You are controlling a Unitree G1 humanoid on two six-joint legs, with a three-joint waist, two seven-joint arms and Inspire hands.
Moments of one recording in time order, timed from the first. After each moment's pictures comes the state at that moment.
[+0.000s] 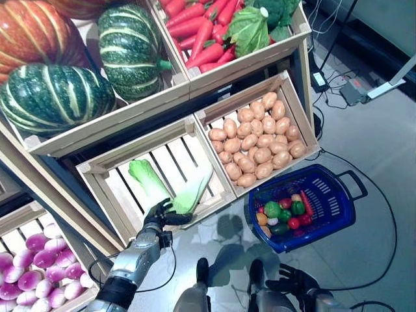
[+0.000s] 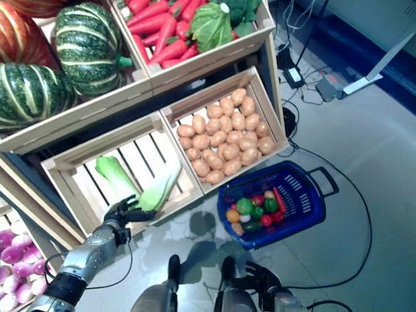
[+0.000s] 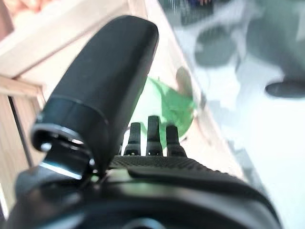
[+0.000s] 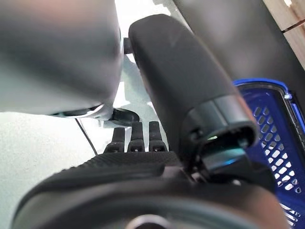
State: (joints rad) left arm -0.17 0.41 -0.19 0.30 -0.46 0.36 0.43; right arm 0.00 -0.34 0.32 0.87 0.51 0.09 0.03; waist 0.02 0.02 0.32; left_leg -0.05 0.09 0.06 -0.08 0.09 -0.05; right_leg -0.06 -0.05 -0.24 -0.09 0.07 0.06
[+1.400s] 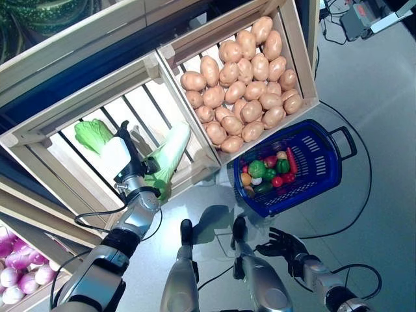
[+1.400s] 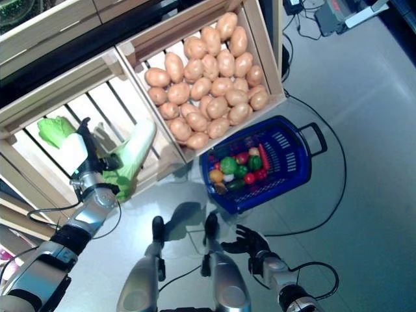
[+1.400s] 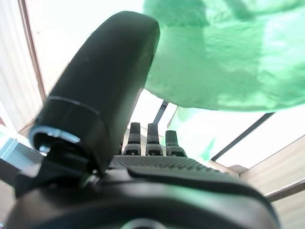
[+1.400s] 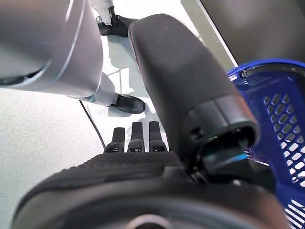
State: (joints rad) left arm -0.55 0.52 -0.38 0.59 0.12 0.20 0.84; right arm -0.22 -0.34 0.40 0.93 0.56 0.00 0.03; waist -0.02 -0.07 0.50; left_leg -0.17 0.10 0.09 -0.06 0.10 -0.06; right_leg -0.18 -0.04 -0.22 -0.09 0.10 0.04
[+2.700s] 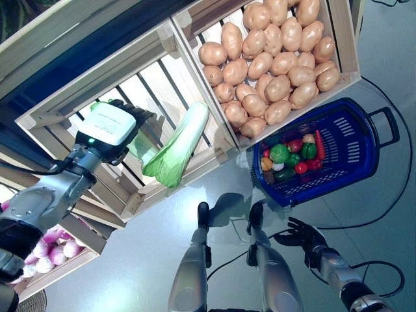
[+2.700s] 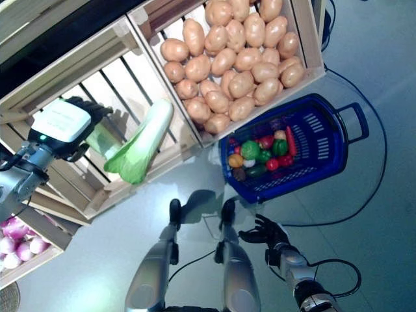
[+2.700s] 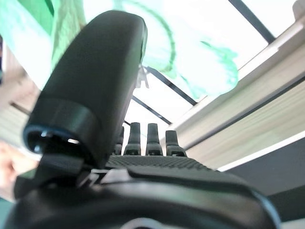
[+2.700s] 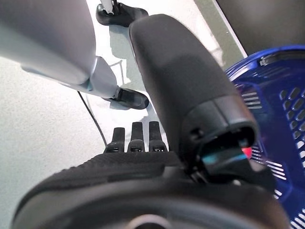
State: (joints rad) left arm -0.56 1.23 -0.52 0.32 0.73 -0.14 0.30; right arm -0.23 -0.43 0.30 0.91 0.56 -0.03 0.03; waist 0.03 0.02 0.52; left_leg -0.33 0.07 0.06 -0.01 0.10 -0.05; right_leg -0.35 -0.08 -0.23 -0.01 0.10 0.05
